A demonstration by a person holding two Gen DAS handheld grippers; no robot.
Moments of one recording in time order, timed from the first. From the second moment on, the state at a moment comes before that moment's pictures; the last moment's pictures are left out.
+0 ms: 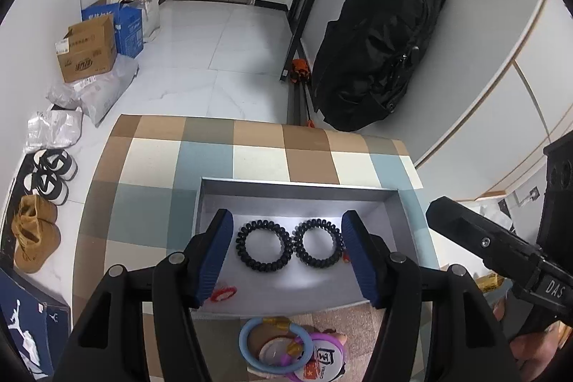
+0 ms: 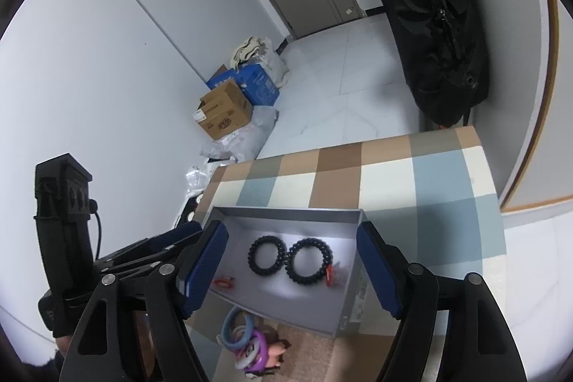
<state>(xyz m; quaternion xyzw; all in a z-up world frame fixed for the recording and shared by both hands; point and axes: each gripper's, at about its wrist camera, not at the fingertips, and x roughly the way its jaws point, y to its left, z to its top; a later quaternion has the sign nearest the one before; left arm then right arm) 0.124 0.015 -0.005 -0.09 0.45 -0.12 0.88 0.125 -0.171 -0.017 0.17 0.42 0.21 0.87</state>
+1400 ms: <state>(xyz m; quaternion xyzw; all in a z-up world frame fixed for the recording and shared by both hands) 0.065 0.031 -0.057 -0.13 0.52 -0.16 0.83 0.048 -0.165 -0.021 0.13 0.41 0.24 0.87</state>
